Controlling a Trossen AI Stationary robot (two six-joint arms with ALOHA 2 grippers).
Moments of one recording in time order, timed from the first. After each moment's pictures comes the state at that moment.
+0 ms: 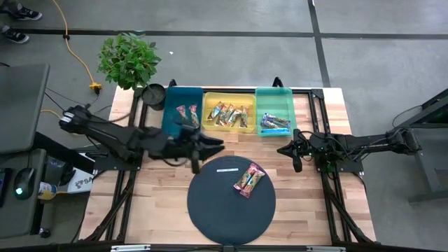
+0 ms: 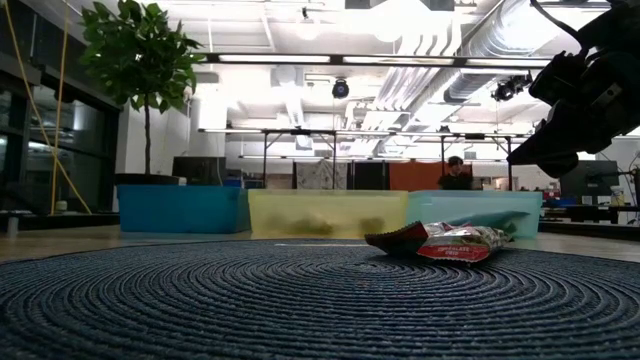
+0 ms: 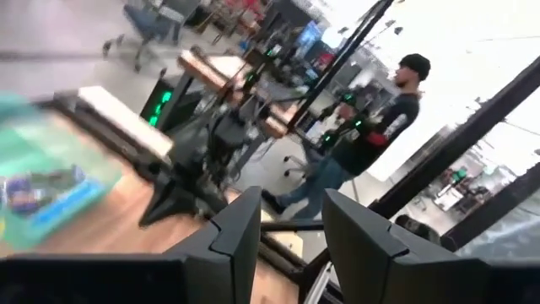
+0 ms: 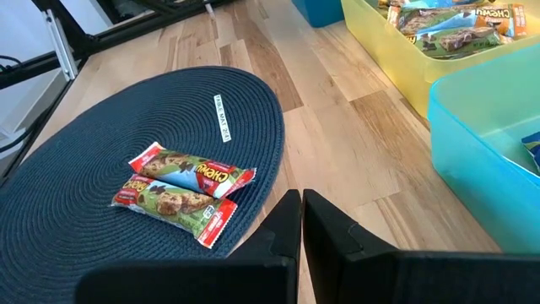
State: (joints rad) left arm -0.35 1.29 1.26 0.03 -0.49 -0.66; right arm 0.01 0.37 0.08 -0.14 0.05 0.36
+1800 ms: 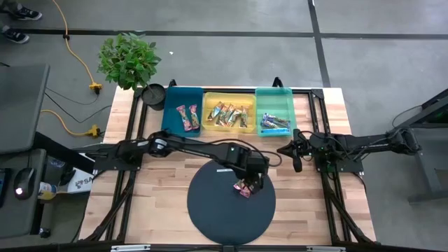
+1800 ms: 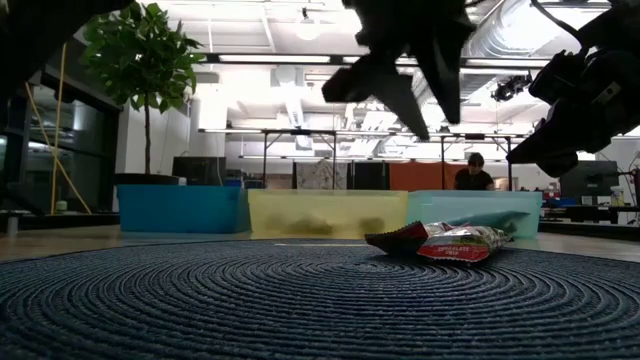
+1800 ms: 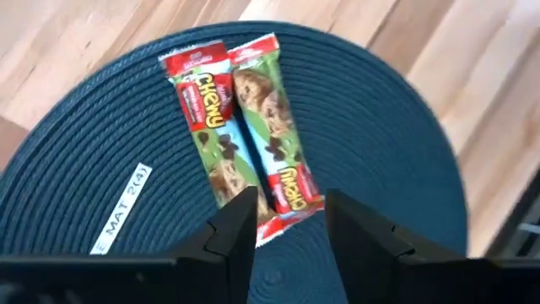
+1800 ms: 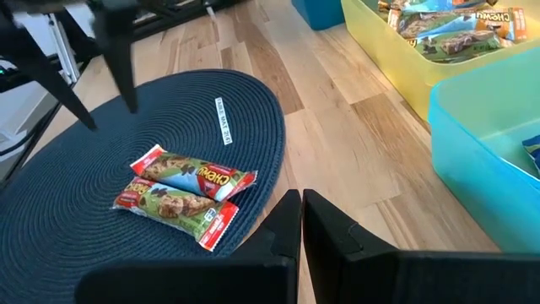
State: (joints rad) left arm -0.18 2.37 2.33 -1.12 0.01 -0.81; right arm 0.01 0.37 0.08 -0.13 0.05 0.36
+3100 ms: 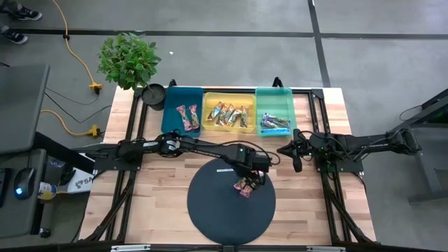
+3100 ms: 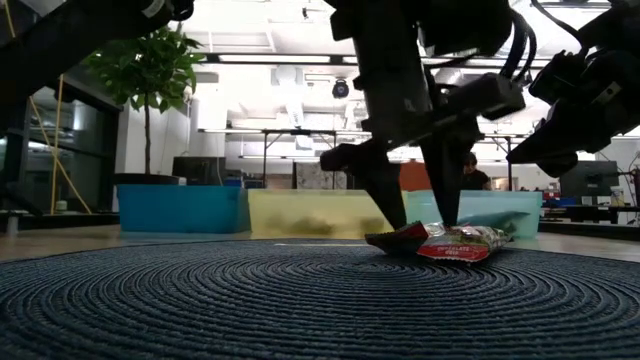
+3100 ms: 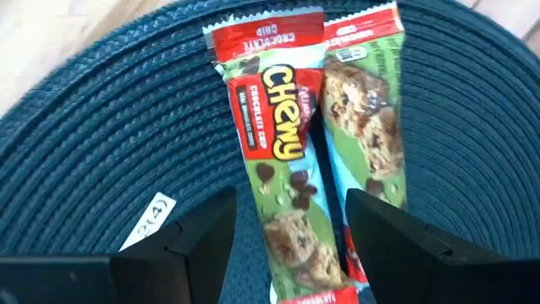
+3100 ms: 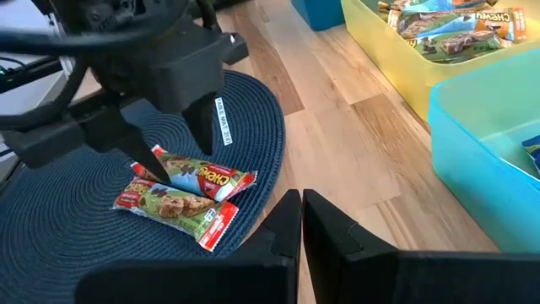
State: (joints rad) left arm -0.13 2.51 2.33 -1.11 0.06 -0.84; right arm 0.01 0.37 0.08 -0.13 0.05 0.36
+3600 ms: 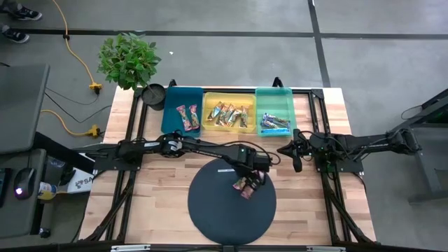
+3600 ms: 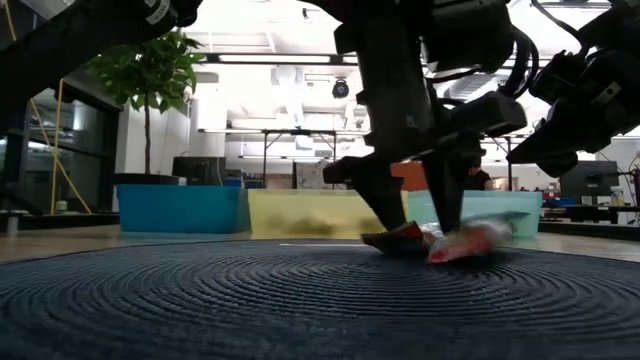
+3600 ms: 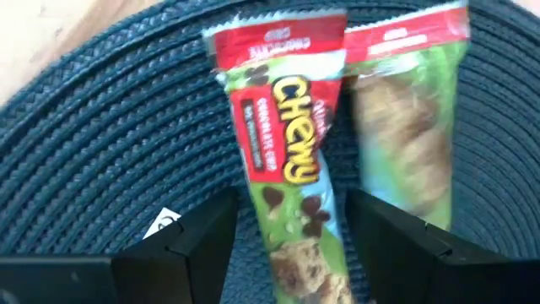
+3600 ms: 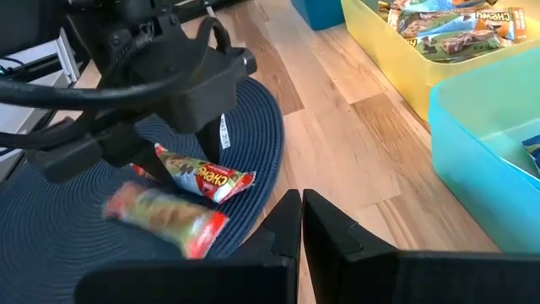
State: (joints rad) left arm -0.13 2.55 2.33 -1.10 0.08 -0.83; right arm 0.01 0.37 0.08 -0.13 0.05 0.36
